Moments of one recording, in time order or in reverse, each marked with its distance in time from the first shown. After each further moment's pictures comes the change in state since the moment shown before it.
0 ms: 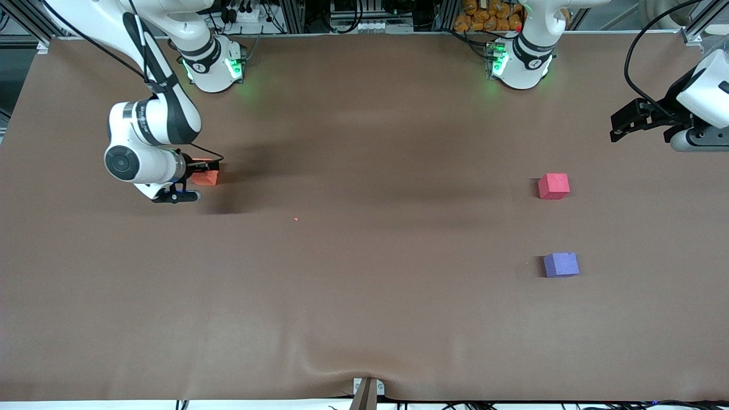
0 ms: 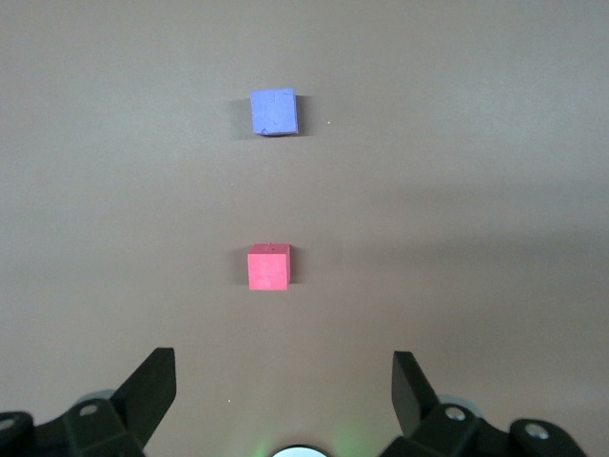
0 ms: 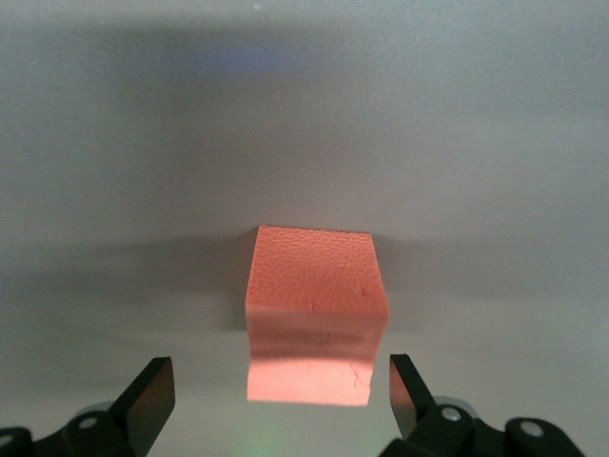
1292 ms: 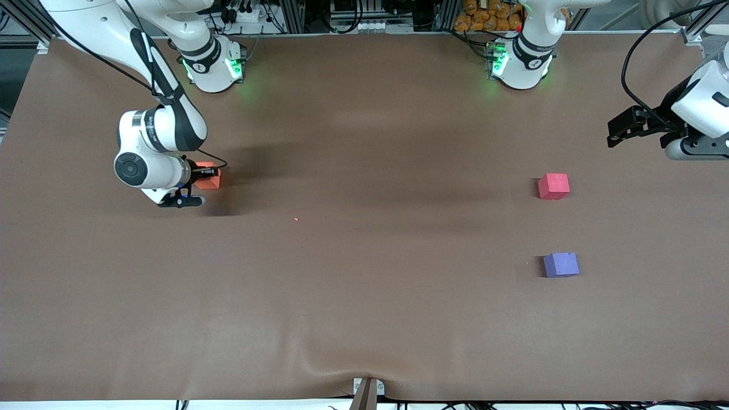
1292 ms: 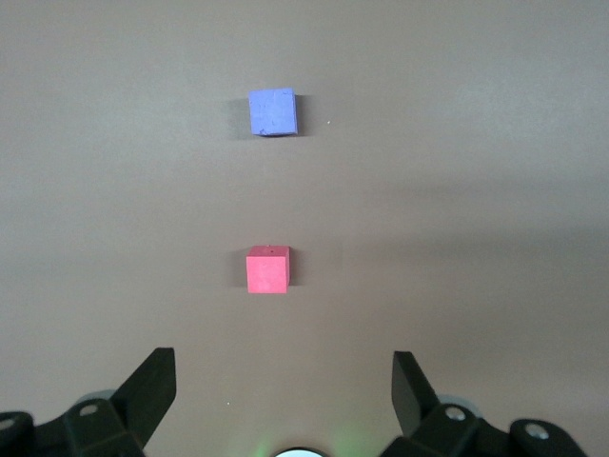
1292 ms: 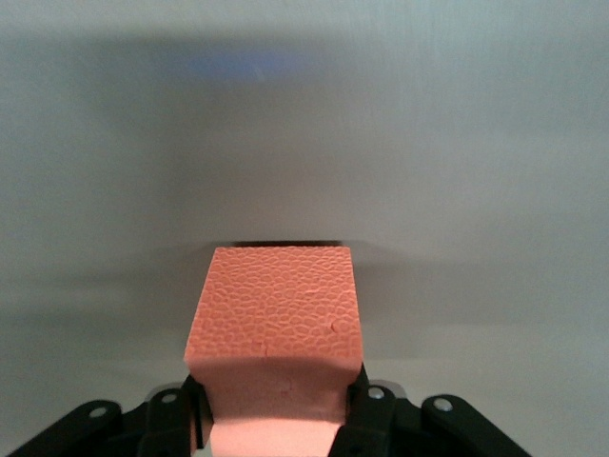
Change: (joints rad) left arm 0.000 0.019 0.000 -0.001 0.000 0.010 0.000; right arm 0.011 0.057 -0.001 0.051 0.000 0.077 0.000
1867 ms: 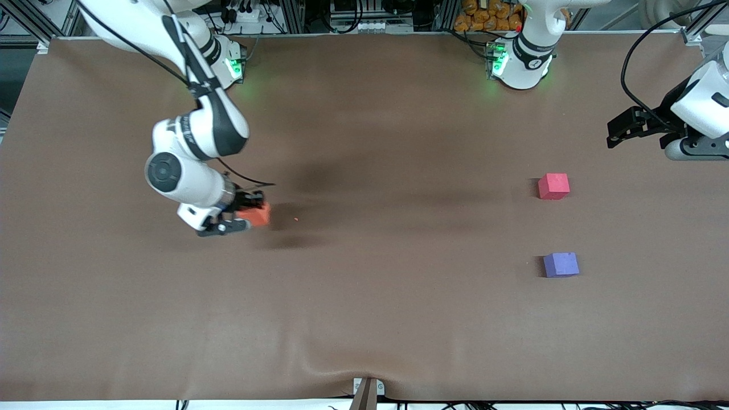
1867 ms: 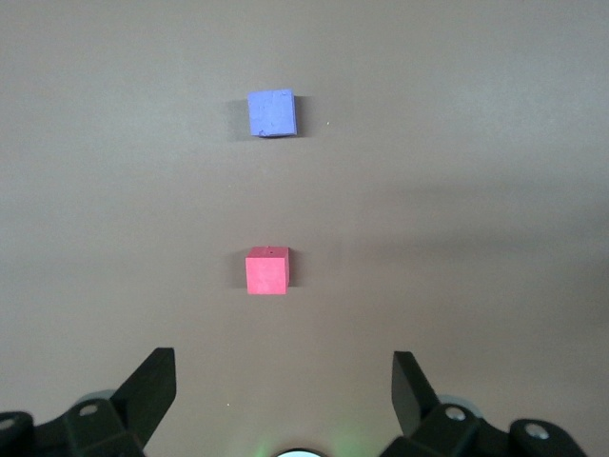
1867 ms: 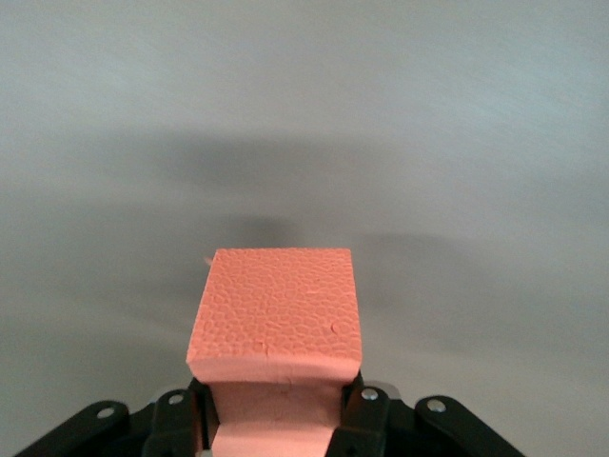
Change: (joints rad) left arm -0.001 0.001 -0.001 -0.001 0.000 0.001 0.000; right arm 0.271 0.126 0.012 0.414 0.241 -0.023 0.078
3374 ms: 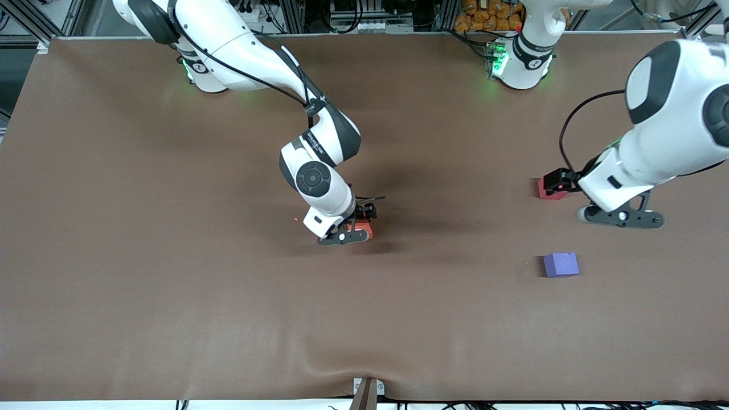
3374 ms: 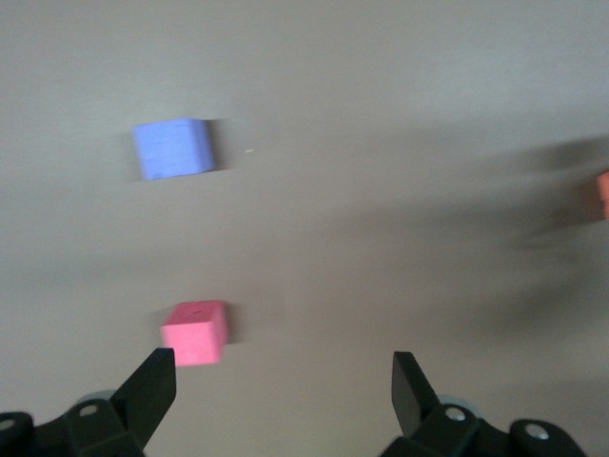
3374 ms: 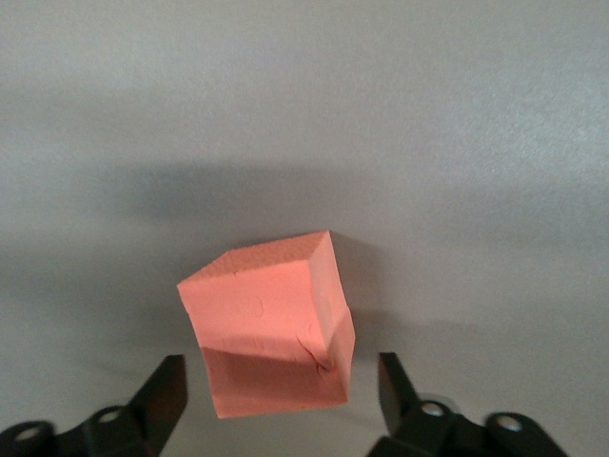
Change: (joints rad) left arm -0.101 0.233 -0.017 -0.014 -0.053 0.204 -0.051; right arm 0.312 0.405 -0.007 0.492 -0.041 0.061 0.348
